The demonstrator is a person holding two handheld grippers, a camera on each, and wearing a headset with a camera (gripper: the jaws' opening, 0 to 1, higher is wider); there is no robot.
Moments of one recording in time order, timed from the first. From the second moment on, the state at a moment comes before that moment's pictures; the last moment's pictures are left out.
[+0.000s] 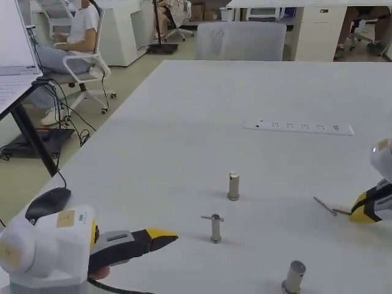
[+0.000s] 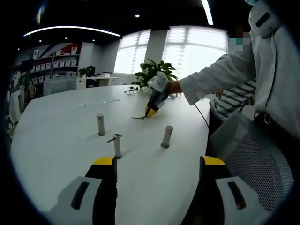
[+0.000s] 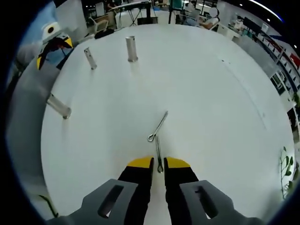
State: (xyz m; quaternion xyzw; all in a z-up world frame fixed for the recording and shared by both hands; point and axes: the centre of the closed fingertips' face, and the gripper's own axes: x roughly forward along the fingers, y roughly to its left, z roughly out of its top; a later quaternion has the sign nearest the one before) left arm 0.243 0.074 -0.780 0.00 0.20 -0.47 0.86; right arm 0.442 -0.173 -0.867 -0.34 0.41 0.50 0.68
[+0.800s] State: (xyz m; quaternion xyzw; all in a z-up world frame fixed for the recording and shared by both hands) left arm 0.244 0.070 -0.777 0.00 0.20 -0.47 0.86; right arm 0.436 -0.172 -0.863 -0.39 0.38 0.52 0.66
